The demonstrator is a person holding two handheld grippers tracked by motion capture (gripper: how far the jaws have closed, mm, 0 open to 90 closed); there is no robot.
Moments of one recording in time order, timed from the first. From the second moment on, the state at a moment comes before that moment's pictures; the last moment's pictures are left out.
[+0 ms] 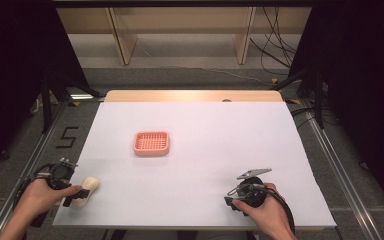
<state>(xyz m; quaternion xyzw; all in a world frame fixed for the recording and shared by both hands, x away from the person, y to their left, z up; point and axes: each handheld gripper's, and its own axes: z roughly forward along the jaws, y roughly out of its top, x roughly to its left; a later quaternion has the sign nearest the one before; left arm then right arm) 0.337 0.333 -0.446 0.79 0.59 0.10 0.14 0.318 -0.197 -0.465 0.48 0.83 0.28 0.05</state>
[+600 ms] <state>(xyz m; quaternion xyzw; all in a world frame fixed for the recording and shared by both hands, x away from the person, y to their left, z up) 0.363 0.324 -0.446 0.82 0.56 0.07 0.08 0.318 -0.197 -0.465 0.48 0.83 0.28 0.05</state>
